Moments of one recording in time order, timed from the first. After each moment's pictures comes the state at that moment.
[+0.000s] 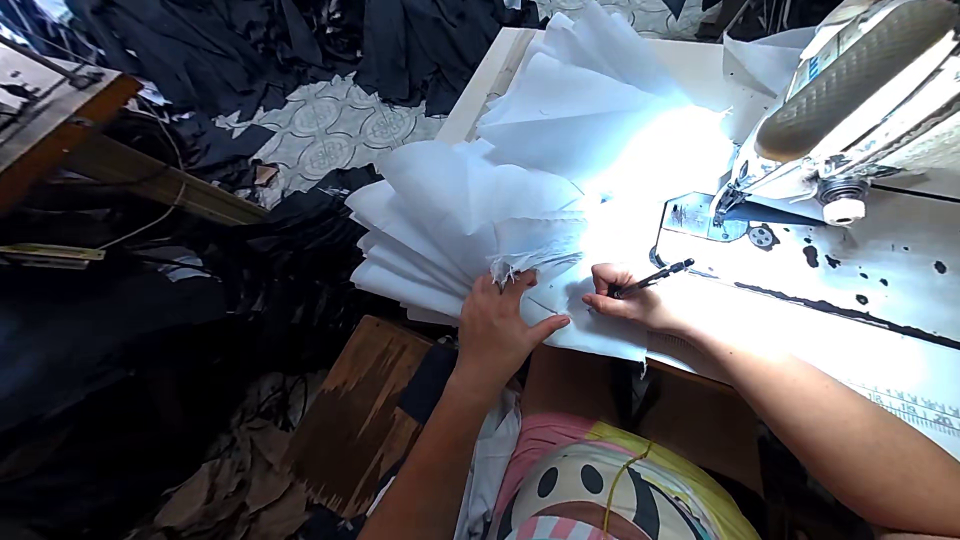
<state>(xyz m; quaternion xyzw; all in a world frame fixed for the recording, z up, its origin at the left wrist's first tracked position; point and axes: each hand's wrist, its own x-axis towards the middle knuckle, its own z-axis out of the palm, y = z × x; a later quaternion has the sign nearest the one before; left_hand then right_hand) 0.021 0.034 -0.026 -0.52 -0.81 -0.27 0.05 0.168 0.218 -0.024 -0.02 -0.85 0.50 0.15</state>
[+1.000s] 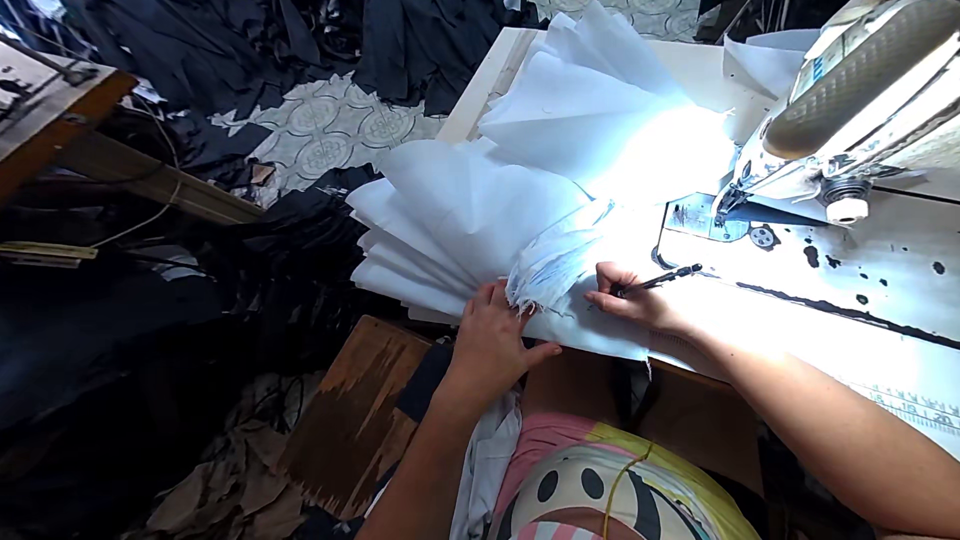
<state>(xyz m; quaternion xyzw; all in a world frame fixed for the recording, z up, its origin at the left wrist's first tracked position) 0.019 0.015 -0.013 -0.59 -0.79 -0.17 -0.04 0.168 0.215 -0.024 -0.02 -0.87 0.46 0.19</state>
